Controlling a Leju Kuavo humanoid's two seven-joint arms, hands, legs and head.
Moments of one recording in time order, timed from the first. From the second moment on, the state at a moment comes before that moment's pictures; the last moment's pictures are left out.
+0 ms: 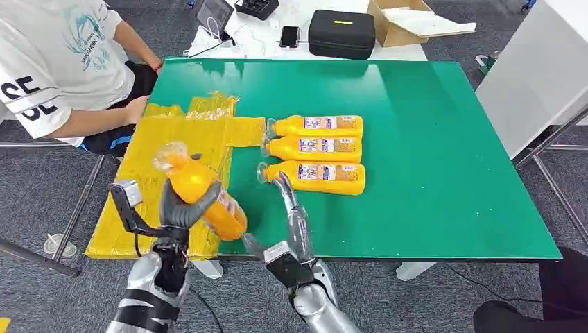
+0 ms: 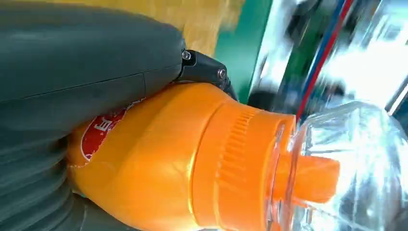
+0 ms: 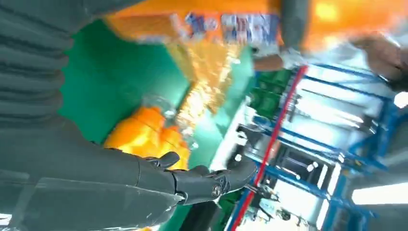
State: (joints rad) left arm -0.27 -0.22 -0.15 -1.06 0.25 -0.11 -0.55; right arm -0.18 0.30 0.49 -1.04 0.30 -0.50 -0.70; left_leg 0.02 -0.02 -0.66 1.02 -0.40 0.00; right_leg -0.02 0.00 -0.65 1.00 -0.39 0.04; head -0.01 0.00
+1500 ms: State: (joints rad) left arm -0.63 0.04 -0.30 -0.42 -1.01 0.14 -0.55; right arm -0.10 0.27 0.50 -1.36 0.08 -0.36 -0.70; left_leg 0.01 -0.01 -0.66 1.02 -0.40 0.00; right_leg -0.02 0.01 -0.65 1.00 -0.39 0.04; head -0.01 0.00
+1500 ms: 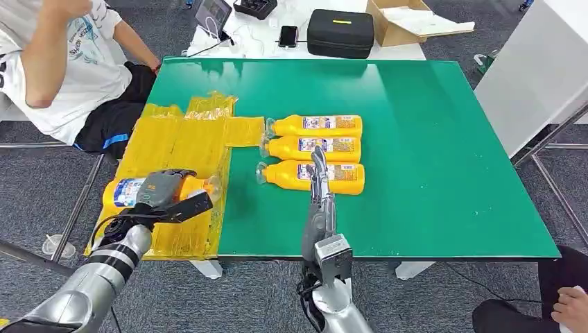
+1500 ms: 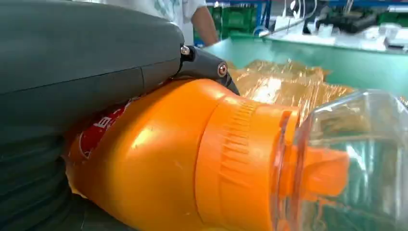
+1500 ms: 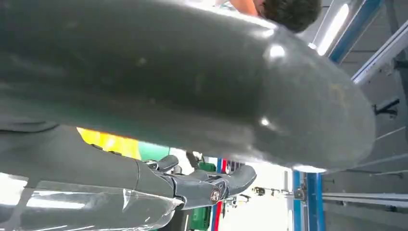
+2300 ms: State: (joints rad) left arm -0.63 0.07 -0.31 -0.39 -0.91 -0.12 -0.62; right arm -0.14 0.30 0.47 -1.19 0.06 -0.28 -0.70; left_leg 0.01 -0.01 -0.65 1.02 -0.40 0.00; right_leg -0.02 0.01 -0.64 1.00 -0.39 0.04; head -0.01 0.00
